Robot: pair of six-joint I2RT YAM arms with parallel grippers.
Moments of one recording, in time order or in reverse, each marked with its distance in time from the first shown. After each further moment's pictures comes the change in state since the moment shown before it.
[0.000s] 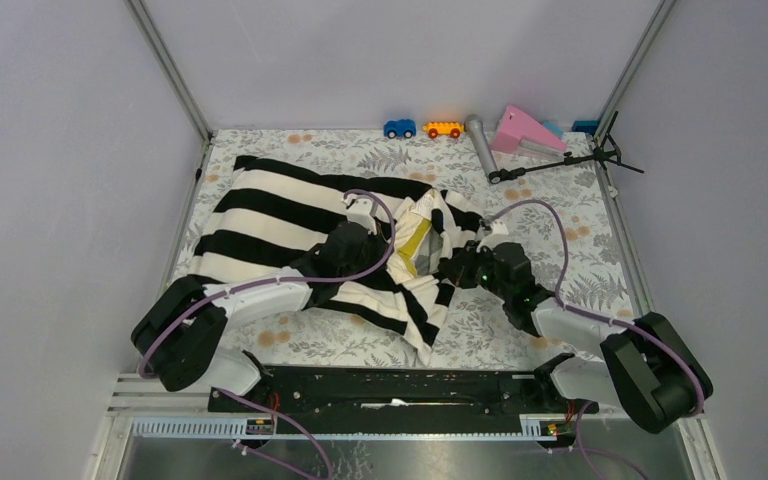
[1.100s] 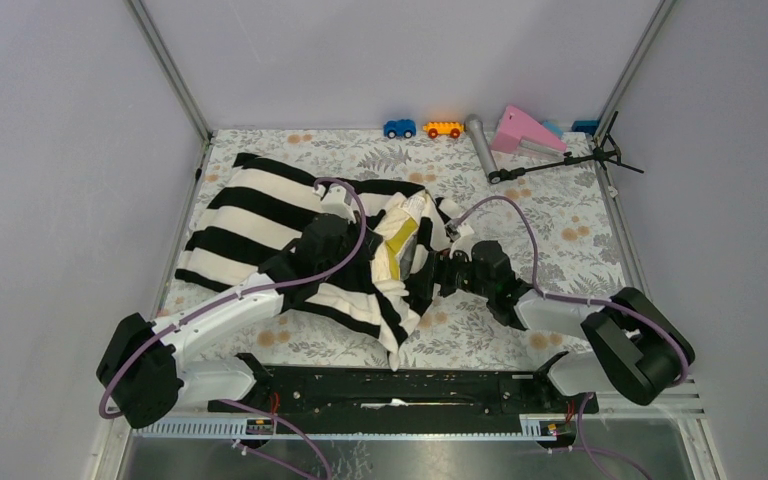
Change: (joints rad) left arm 0.016 -0.246 0.059 -0.242 -0.037 -0.130; right arm 0.157 0.137 0.078 0.082 -0.201 -0.088
